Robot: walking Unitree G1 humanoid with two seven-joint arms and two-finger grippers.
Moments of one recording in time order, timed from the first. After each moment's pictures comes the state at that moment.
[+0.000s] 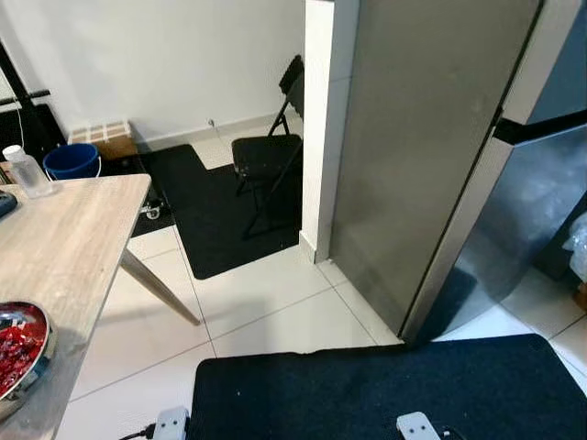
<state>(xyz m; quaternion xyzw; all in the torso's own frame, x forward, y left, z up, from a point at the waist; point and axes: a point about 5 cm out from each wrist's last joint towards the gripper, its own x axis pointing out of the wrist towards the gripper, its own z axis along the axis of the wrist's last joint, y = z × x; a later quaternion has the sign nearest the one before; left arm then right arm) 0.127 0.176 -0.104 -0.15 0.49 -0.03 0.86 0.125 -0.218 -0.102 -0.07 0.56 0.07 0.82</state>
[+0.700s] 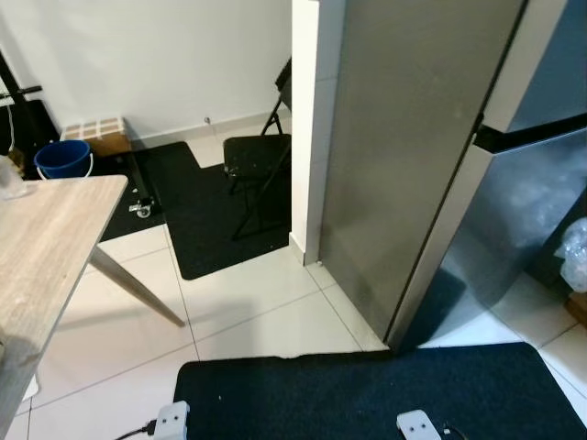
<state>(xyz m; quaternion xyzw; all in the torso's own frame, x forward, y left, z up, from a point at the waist) 0.132 0.174 -0.103 -0.16 0.49 -0.01 0.86 0.127 -0.218 -0.101 -0.07 0.56 0.07 0.82</state>
